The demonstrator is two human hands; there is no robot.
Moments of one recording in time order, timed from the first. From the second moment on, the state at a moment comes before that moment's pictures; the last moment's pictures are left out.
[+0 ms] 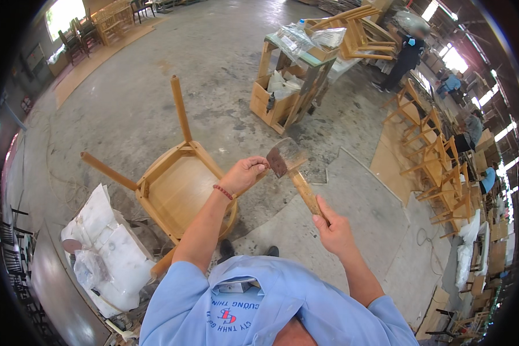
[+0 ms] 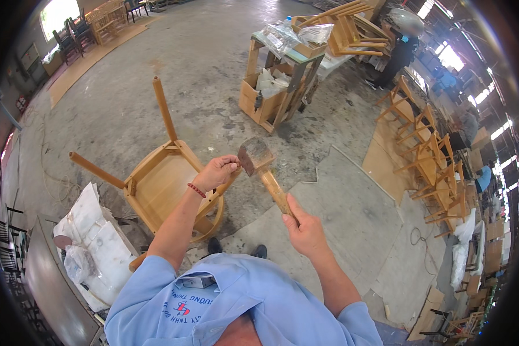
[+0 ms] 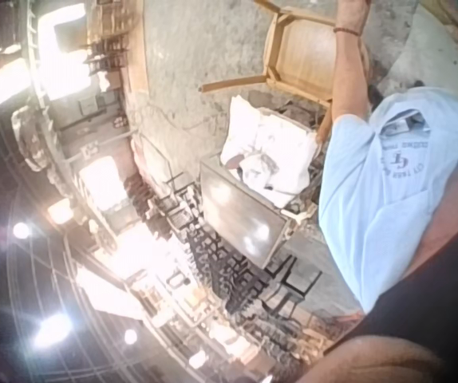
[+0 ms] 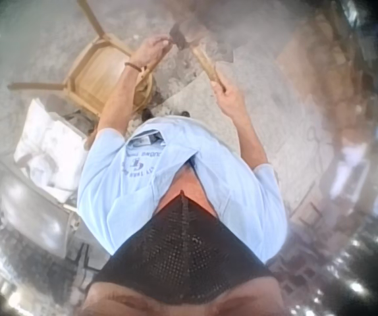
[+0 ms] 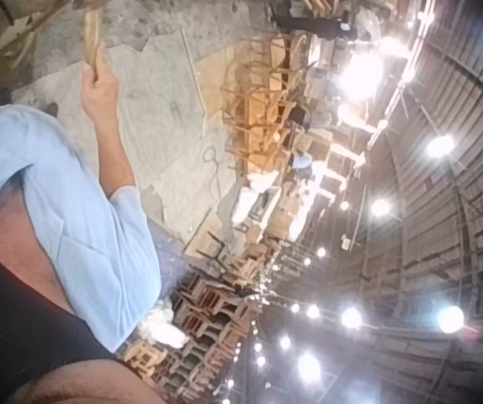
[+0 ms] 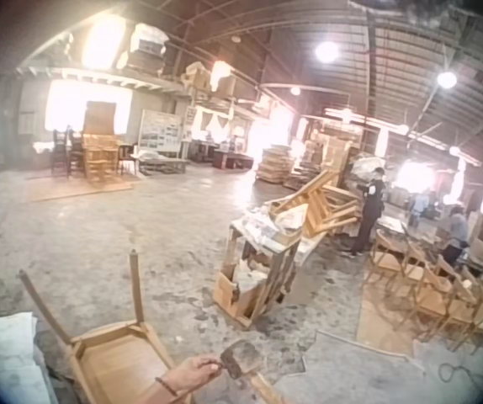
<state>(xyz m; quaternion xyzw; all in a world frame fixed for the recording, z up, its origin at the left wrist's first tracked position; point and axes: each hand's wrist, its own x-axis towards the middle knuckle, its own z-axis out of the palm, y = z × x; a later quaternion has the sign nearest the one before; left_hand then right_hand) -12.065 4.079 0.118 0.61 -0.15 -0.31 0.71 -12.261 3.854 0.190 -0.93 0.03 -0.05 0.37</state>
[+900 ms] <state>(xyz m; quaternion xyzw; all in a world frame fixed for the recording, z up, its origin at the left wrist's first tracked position) -12.073 4.086 0.078 0.82 -0.23 -0.13 0.51 -12.276 3.869 0.171 -0.93 0.07 -0.14 0.33</state>
